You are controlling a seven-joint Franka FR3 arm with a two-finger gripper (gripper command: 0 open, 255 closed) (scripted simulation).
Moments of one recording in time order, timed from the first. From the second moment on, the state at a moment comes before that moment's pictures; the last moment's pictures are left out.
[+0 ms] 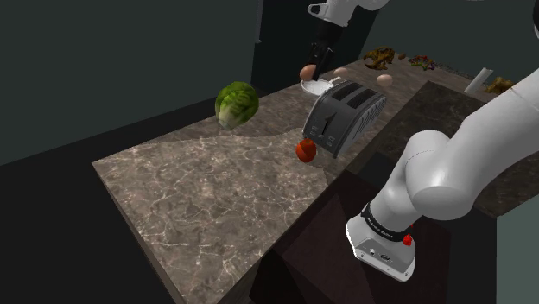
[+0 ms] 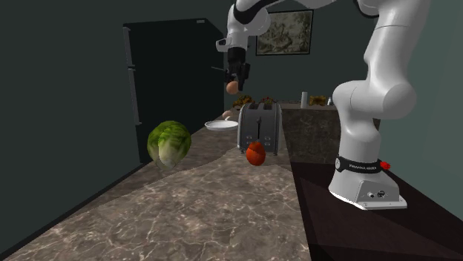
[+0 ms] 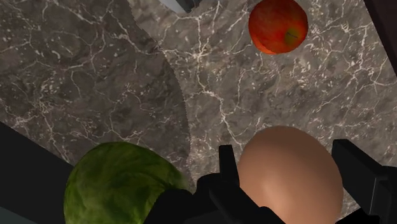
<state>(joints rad) 0.23 -0.28 -0.64 -2.10 0.06 1.79 -1.26</state>
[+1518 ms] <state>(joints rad) 0.23 -0.10 -0.74 -2.22 0.17 2.04 -1.44</state>
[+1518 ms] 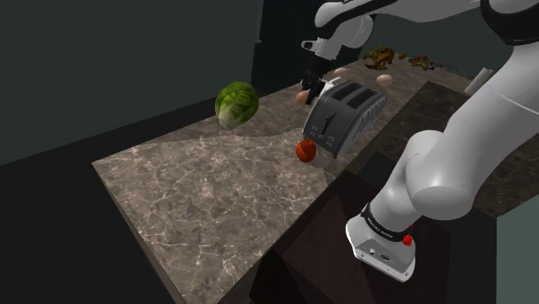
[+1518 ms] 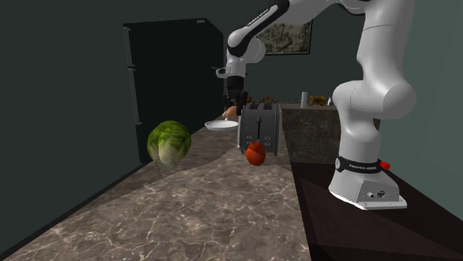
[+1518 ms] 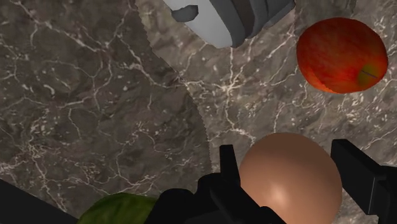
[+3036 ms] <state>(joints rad) 0.22 0.16 -0.72 -2.33 0.43 2.29 -1.67</state>
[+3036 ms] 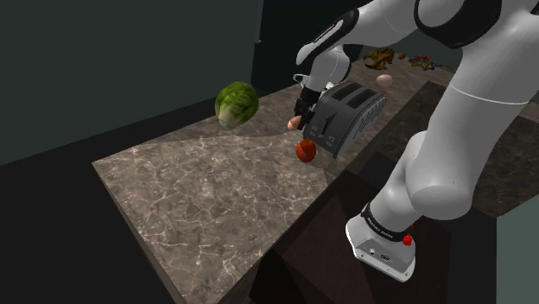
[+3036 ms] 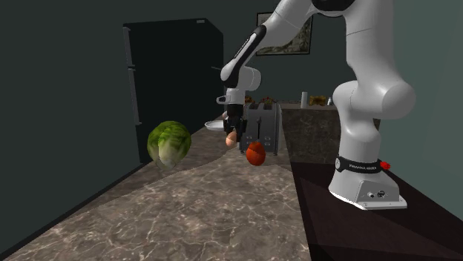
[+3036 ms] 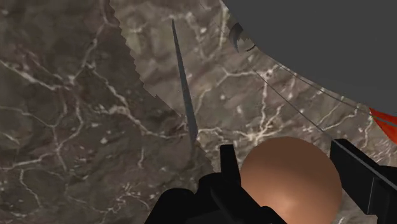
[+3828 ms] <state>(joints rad) 0.18 0.30 -0.66 -2.31 0.59 2.37 -1.80</state>
